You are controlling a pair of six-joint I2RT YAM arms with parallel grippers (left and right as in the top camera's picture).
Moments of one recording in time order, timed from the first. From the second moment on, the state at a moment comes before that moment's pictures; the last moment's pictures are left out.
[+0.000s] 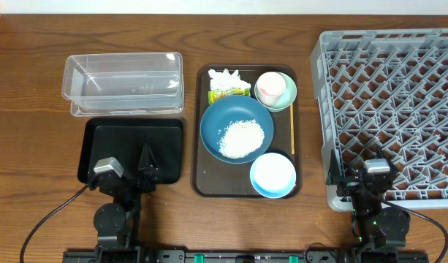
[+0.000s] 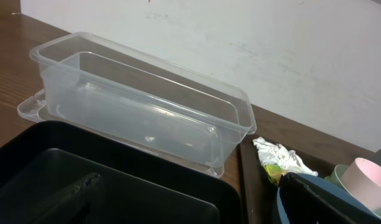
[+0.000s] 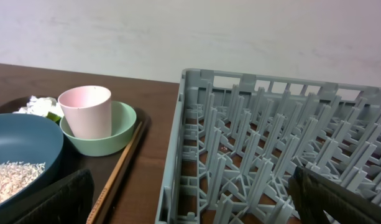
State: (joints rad) left arm 0.01 0.01 0.03 -0.13 -0.04 -0.38; right arm -0.02 0.01 0.01 -0.06 -0.09 -0.07
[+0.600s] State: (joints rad) left arm 0.01 0.01 0.03 -0.13 -0.04 -0.38; right arm -0.02 0.01 0.01 -0.06 -0.09 -0.07
